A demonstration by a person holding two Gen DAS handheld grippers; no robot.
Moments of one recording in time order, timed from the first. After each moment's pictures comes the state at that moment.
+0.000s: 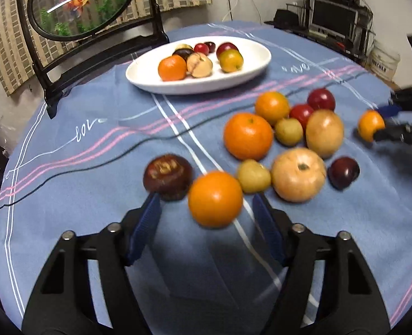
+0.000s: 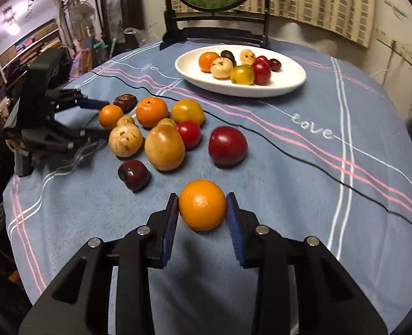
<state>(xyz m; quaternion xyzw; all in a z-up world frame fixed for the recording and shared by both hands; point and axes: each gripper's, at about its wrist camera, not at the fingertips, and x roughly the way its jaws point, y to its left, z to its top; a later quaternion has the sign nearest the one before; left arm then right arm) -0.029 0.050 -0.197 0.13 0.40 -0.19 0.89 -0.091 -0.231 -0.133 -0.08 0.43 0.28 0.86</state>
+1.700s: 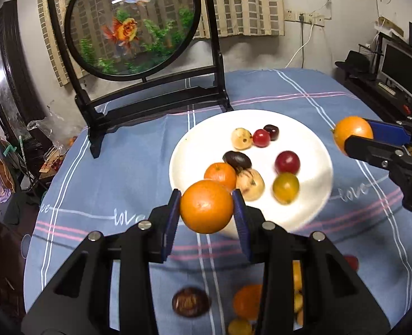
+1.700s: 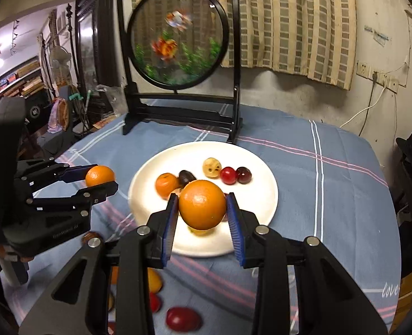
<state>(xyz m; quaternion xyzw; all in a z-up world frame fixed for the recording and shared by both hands) 0.091 -0.007 -0.100 0.08 0.38 -0.02 0.92 0.071 -0.205 -0.041 -0.04 0.33 0.23 0.91</state>
